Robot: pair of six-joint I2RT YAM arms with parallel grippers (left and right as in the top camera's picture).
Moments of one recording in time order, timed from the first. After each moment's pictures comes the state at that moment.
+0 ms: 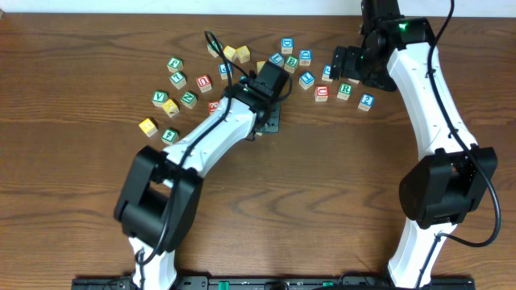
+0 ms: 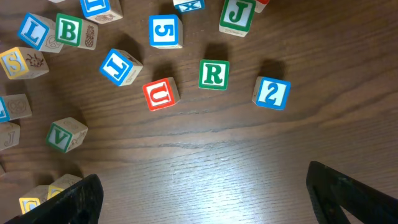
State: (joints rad) left arm -0.55 1.96 1.49 -0.73 -0.09 -0.43; right arm 0.16 2.06 1.99 -1.19 0.00 0.39
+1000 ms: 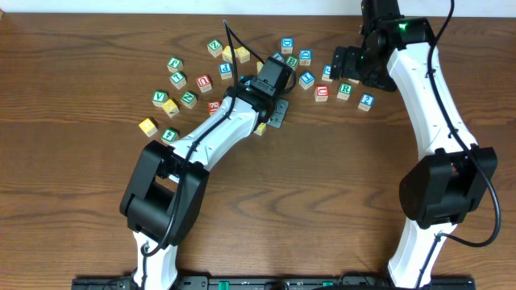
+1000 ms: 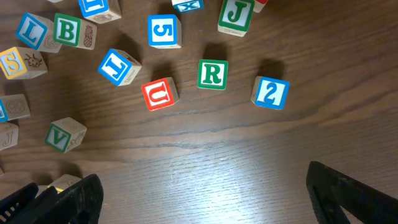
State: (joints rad) left arm -0.55 2.03 1.50 -0.56 -0.08 -0.14; right arm 0.16 2.06 1.99 -1.19 0.00 0.39
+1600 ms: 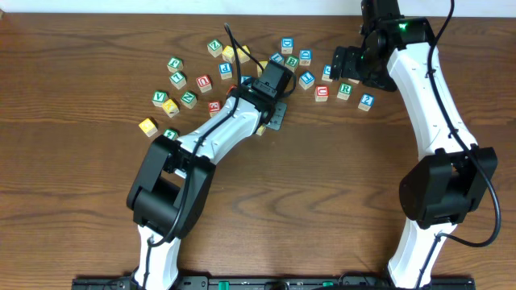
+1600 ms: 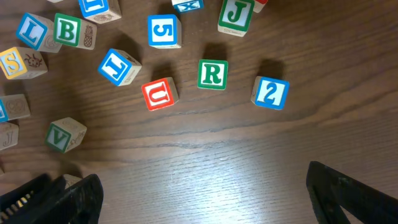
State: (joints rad) left arm -0.55 2.08 1.50 -0.56 -0.11 -0.18; right arm 0.16 2.06 1.99 -1.19 0.01 0.39
